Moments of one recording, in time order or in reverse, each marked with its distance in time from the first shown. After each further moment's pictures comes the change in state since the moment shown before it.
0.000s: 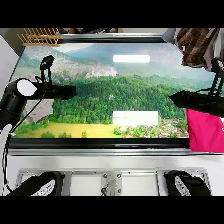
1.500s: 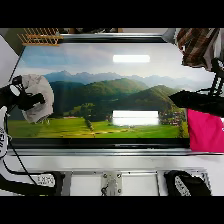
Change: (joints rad) left arm 0.467 -0.463 0.122 0.367 0.108 -0.100; right arm 0.000 0.000 0.000 0.000 0.000 0.000
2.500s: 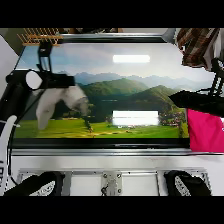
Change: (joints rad) left arm -0.623 0.402 0.034 -0.072 -0.012 -0.029; right arm 0.000 0.000 0.000 0.000 0.000 0.000
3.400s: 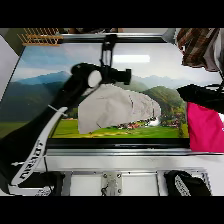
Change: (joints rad) left arm -0.326 -0.318 0.369 -0.005 0.059 -0.230; right arm -0.056 0.007 0.001 0.000 -0.112 -0.003
